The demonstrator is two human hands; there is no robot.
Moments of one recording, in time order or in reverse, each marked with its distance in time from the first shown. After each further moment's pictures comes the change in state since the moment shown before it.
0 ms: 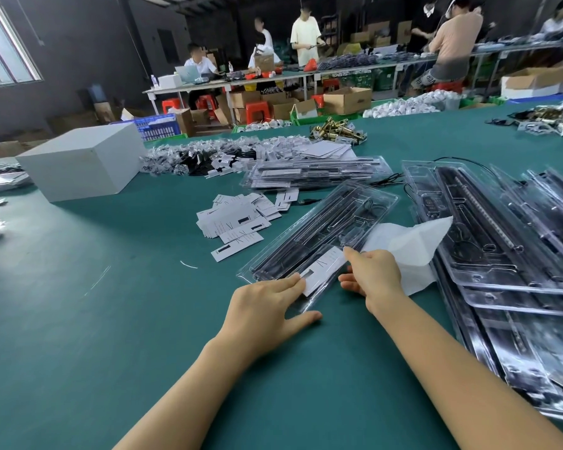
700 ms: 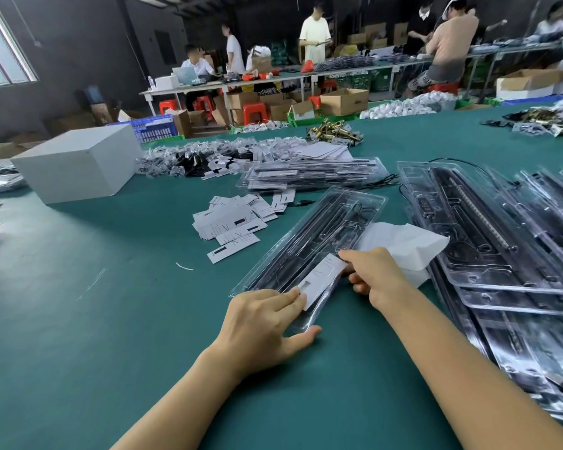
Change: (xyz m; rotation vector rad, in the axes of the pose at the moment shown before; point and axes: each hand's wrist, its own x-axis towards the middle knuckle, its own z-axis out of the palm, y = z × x) left_hand -0.012 -0.001 0.003 -0.046 0.214 0.219; right_hand 0.004 -0.011 -0.009 -0.064 -0.112 0.069
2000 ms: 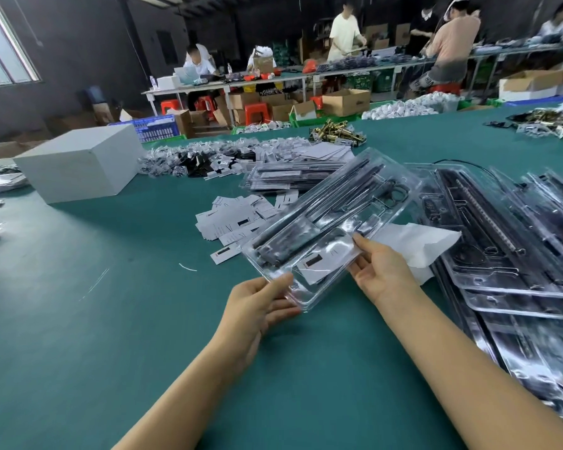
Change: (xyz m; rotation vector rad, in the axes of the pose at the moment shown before) left_hand 0.023 0.001 -0.016 -1.415 -0.012 -1.392; right_hand -0.005 -0.012 0.003 0.861 -0.114 0.121
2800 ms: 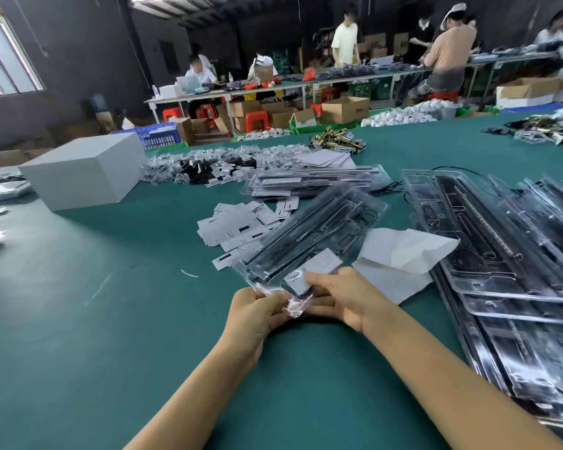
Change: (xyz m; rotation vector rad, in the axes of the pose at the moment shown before) left_hand 0.006 -0.004 0.001 0.117 0.058 0.011; right_hand -0.022 0.032 0.008 -0.629 -0.263 0.145
